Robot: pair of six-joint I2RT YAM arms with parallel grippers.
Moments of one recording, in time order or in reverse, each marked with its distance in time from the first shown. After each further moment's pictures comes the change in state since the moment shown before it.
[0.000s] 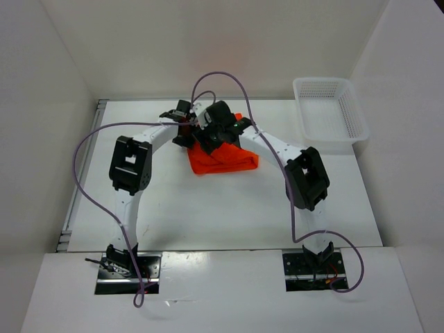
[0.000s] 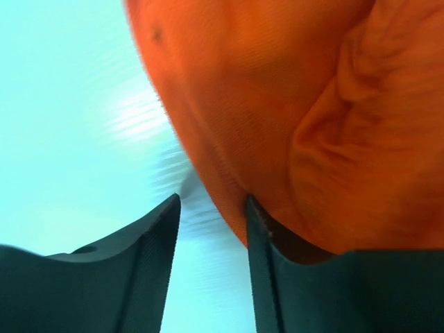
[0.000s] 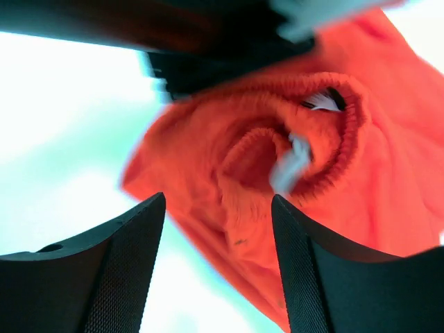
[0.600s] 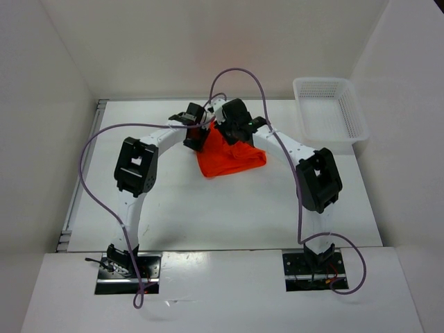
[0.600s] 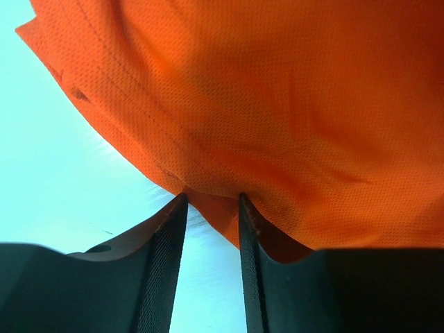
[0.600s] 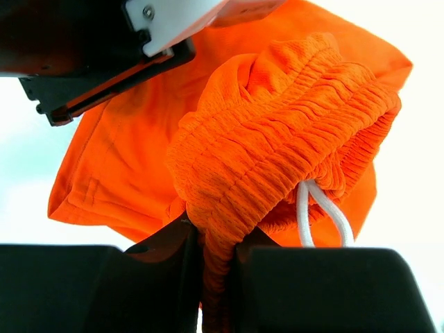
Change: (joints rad) left arm -0.074 0.003 0.001 0.010 0.064 0.014; right arm -0.090 -0.109 -0.101 0.016 0.103 -0.025
